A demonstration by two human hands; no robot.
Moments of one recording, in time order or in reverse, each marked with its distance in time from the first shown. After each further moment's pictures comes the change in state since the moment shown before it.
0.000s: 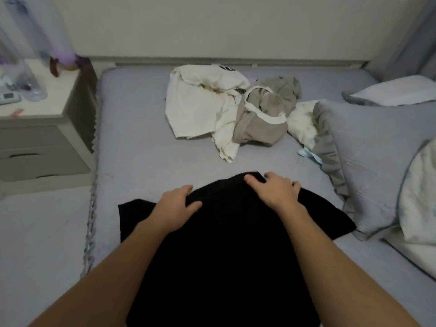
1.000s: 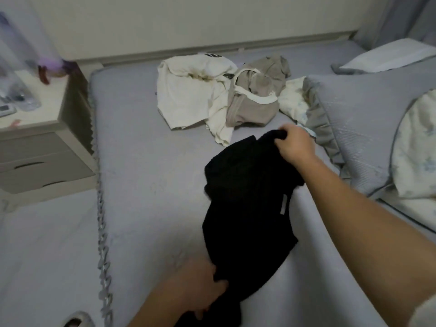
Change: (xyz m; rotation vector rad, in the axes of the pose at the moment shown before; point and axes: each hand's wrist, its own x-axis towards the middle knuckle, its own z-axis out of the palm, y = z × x) left_hand -0.151 0.030 0.042 0.045 -0.582 -0.041; right_hand 0.022 0.026 -0.047 0.186 0.271 -0.078
